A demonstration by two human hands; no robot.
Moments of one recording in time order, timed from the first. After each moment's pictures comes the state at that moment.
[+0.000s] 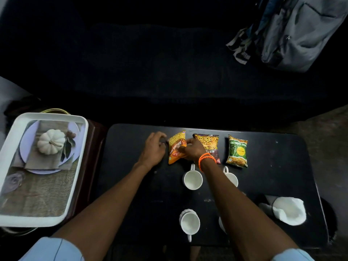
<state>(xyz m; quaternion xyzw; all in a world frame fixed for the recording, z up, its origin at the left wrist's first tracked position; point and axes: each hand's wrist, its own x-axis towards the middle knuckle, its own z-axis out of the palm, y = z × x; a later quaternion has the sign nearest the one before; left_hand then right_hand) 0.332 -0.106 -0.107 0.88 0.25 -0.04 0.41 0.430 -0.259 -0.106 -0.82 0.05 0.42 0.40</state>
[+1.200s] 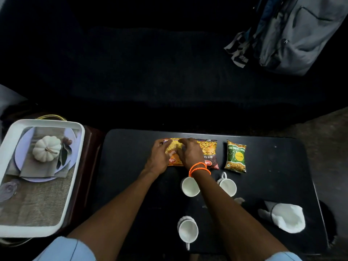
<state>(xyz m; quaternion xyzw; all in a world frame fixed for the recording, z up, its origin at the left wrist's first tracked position) 0.345 -0.132 -0.115 0.86 0.27 -0.13 0.41 0.423 -0.256 -0.094 -0.93 -0.20 0.21 0.25</state>
